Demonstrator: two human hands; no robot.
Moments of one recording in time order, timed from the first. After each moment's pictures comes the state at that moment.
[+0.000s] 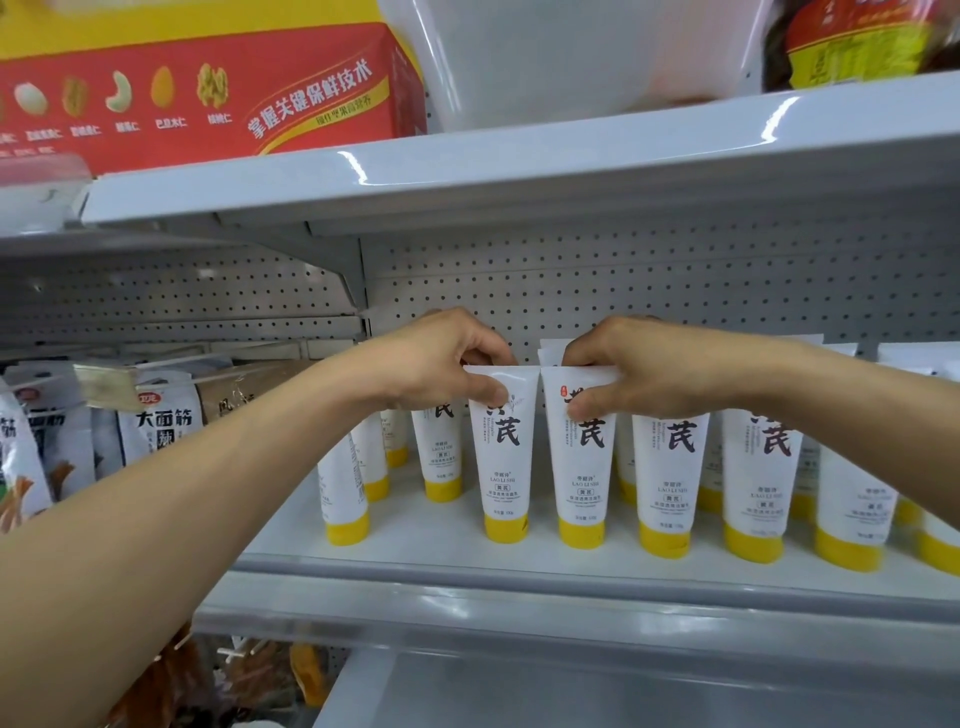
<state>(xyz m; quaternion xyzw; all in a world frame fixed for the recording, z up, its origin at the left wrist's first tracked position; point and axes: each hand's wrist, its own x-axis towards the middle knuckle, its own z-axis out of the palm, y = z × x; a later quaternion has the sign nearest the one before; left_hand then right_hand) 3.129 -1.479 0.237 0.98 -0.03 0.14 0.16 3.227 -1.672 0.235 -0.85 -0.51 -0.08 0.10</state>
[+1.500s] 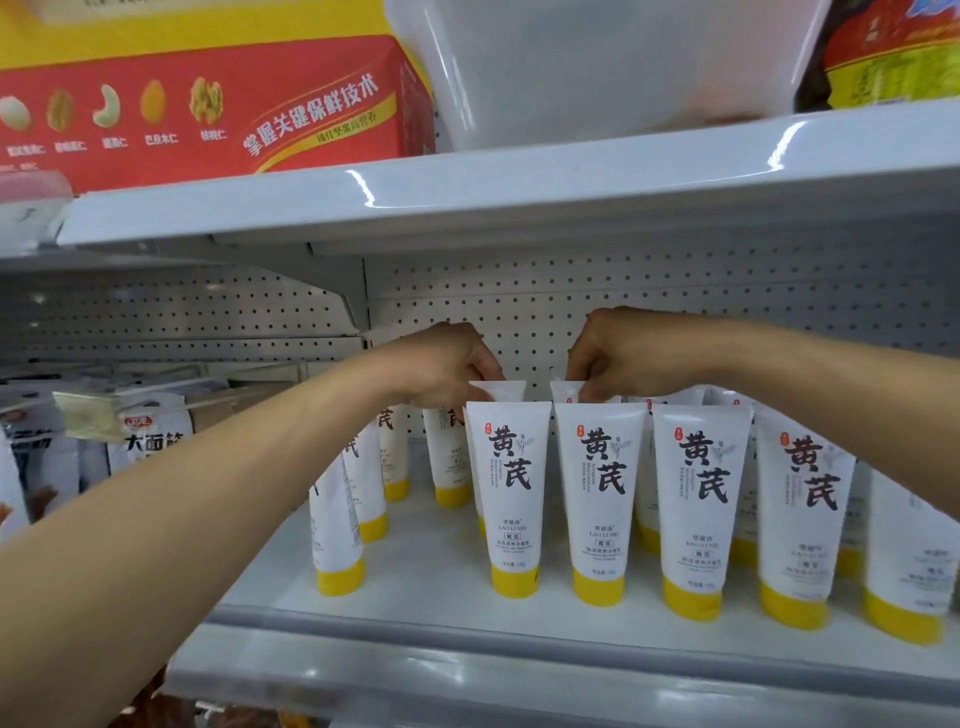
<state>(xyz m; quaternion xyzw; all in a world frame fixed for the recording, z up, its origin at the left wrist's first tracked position) 3.182 -1.441 0.247 0.99 0.02 0.11 0.09 3.281 -1.633 0.260 -0.86 -0.51 -0.05 0.09</state>
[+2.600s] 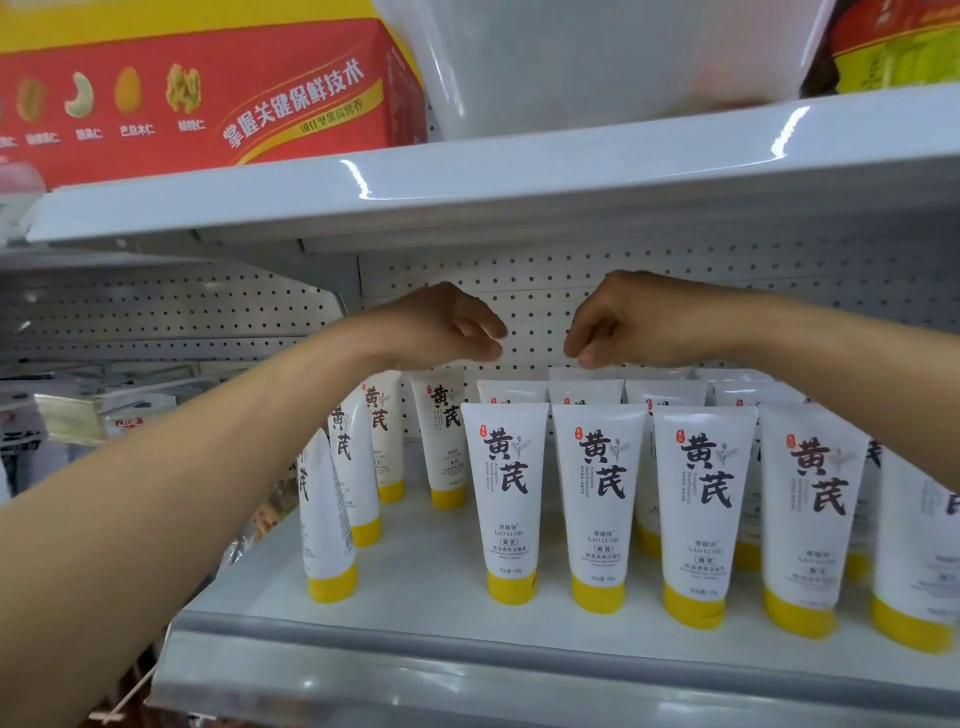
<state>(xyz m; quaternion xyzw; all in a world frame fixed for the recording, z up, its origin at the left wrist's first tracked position) 3.184 -1.436 0.272 0.97 0.03 0.17 0.14 3.283 -1.642 0.275 -0.85 -0.49 -0.08 0.17</state>
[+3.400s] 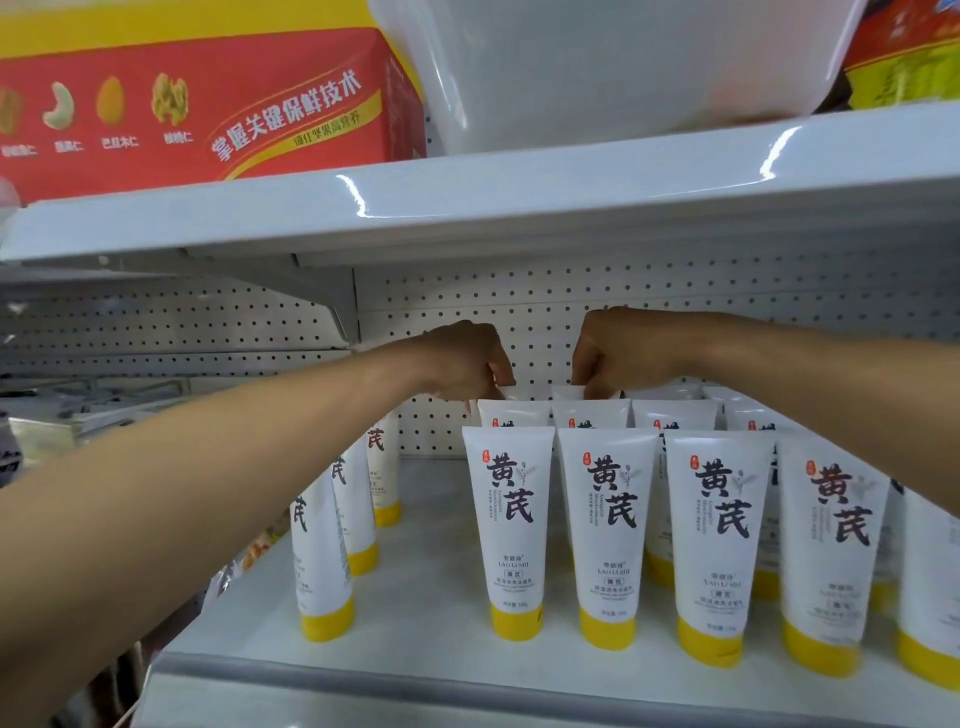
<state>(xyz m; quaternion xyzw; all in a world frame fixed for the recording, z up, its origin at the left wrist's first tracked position) 3.230 -1.436 0.260 0.99 0.04 0.11 0.02 3.309 -1.615 0.270 -0.88 -0.47 -0.07 0.07</state>
